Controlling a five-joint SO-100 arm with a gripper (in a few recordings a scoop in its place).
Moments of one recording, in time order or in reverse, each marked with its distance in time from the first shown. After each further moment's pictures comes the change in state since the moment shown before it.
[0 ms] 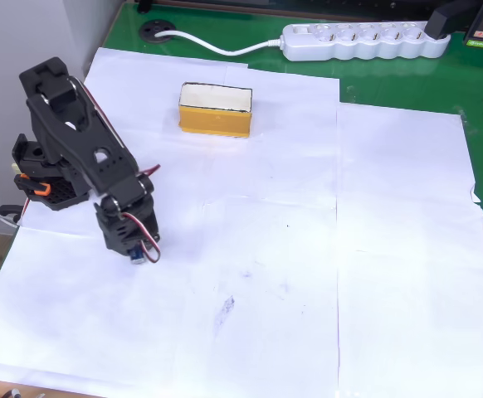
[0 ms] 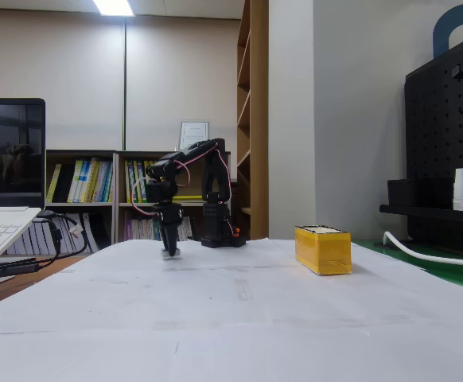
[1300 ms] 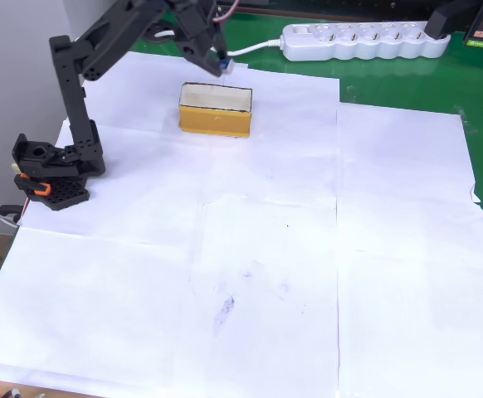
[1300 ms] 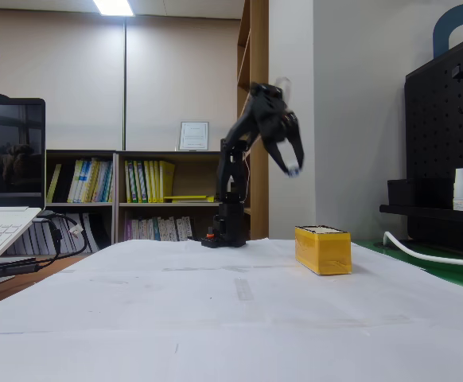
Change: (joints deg) arm -72.8 9.8 46.2 23.5 16.5
